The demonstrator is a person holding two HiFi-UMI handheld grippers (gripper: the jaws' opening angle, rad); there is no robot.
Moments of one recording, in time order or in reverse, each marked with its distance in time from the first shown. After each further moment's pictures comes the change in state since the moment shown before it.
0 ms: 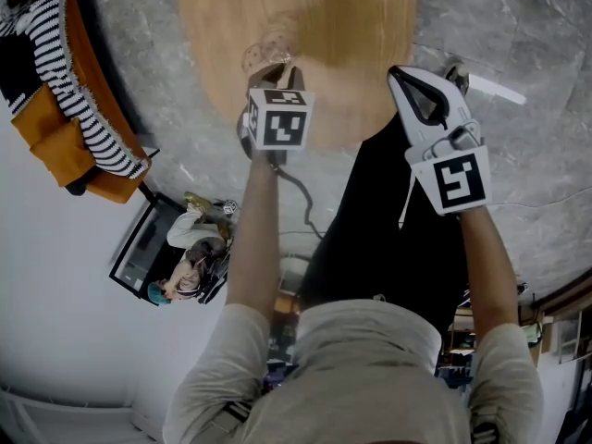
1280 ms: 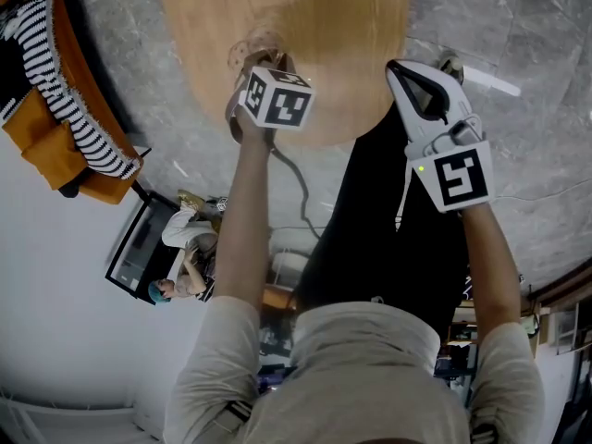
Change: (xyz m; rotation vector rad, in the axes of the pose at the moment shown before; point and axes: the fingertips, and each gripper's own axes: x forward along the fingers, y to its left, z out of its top) left arm 0.041 0.009 0.001 0.200 0.085 0.048; right arm 0.005 -0.009 -0.012 -0.006 0.025 0.009
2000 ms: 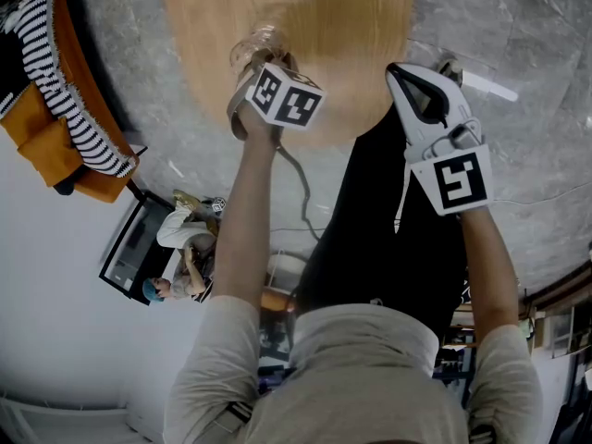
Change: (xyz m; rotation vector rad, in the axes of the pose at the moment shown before) left arm 0.005 -0.006 -0.006 0.111 0.026 0.031; right arm -0.003 0.010 -0.001 -0.016 0.002 0.011
